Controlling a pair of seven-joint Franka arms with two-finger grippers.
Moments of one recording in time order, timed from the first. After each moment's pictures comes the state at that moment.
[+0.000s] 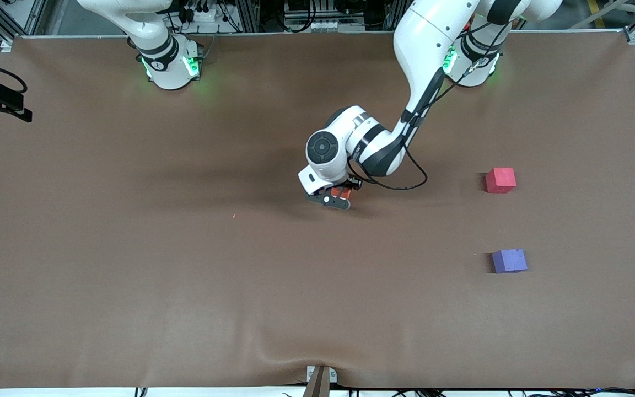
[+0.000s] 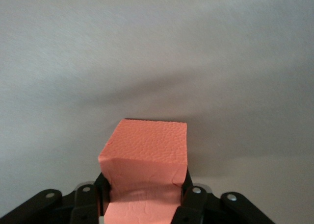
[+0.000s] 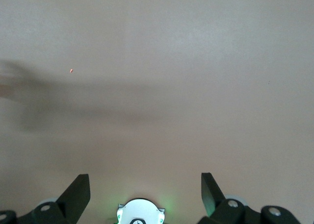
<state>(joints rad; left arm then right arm) -0.76 0.73 -0.04 -1.54 0.02 2.07 -0.52 0.01 0.01 -0.09 -1.43 0.01 1.31 -0.17</state>
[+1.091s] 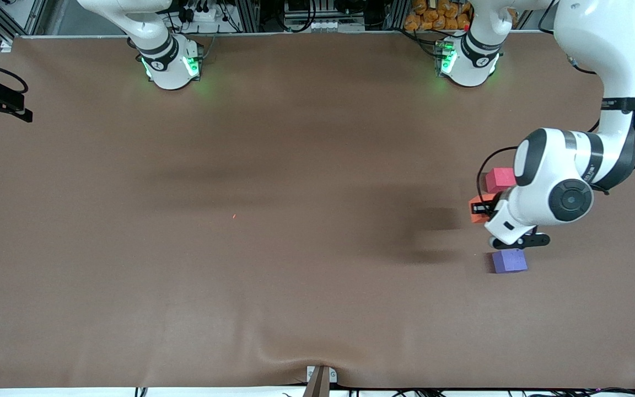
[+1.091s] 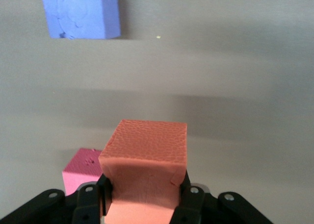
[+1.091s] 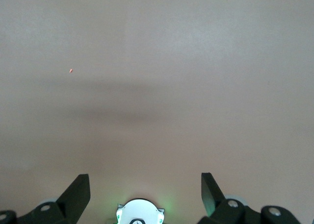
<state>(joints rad) -0.12 0.41 -0.03 -1.79 0.03 1.94 -0.23 0.01 0.01 -0.09 -1.43 0.01 1.31 -0.17</state>
